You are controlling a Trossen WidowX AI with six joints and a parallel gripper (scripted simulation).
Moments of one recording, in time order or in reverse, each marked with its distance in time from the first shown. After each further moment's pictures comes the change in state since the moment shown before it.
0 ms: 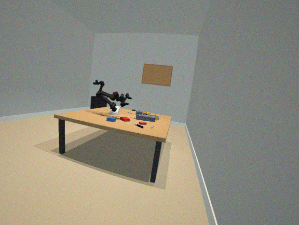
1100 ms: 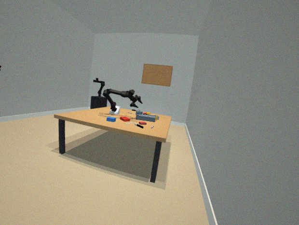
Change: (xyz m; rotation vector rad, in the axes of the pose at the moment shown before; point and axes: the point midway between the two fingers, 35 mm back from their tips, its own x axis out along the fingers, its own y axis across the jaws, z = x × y) arm 0.093 0.053 -0.098 -0.140 0.544 -0.246
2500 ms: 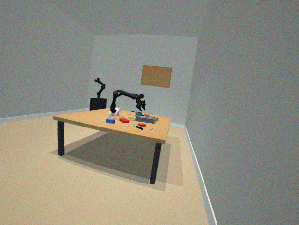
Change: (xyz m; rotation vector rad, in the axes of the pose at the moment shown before) arm 0.064 0.075 -0.085 -0.449 0.186 -0.333
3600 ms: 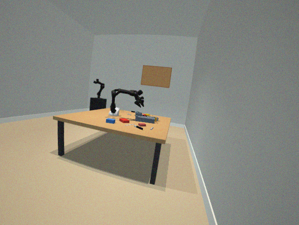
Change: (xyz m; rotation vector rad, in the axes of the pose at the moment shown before) arm -0.047 -0.014 0.017 -0.061 -0.013 0.042
